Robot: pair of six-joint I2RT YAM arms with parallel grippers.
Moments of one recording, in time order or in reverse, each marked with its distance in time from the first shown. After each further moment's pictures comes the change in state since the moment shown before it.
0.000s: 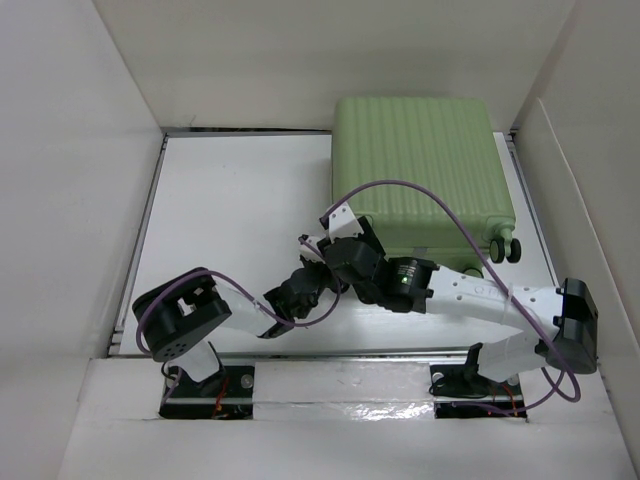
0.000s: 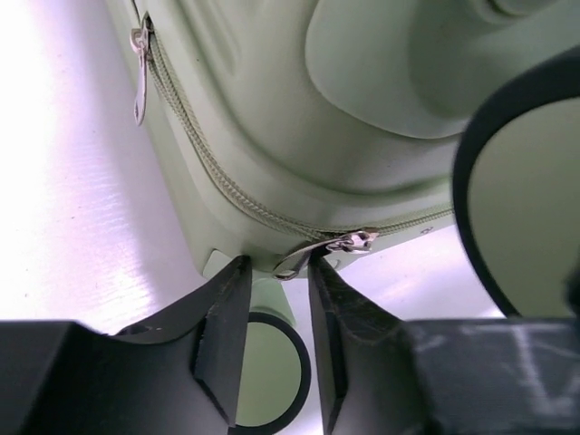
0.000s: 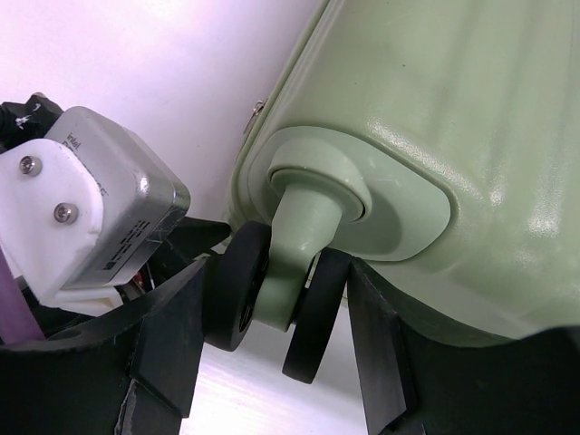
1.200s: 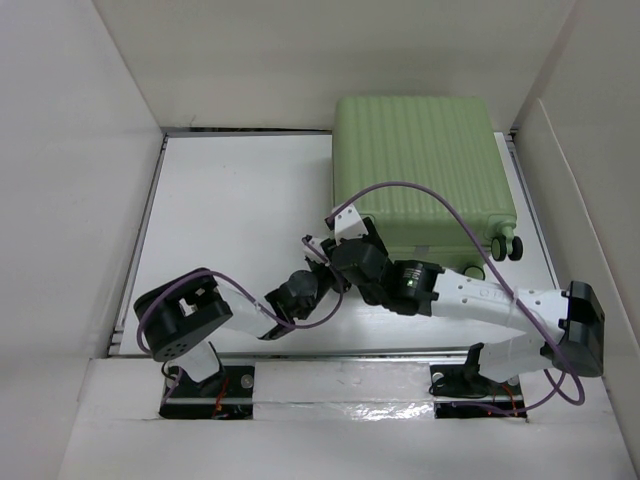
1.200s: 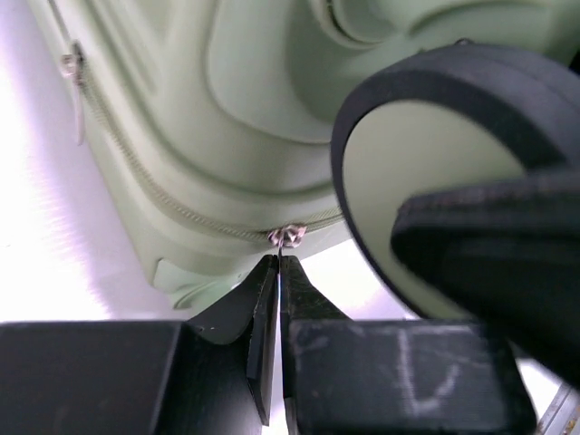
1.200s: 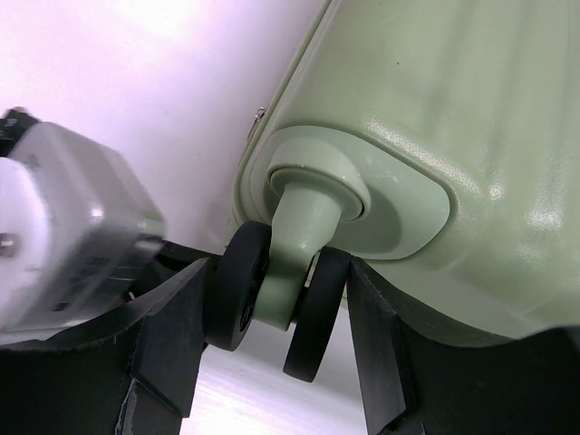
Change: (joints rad) left arm -0.013 0.003 -0.006 0.091 0.071 0.013; right arm -0.010 -0.040 -0.065 0.079 -0.006 -0.016
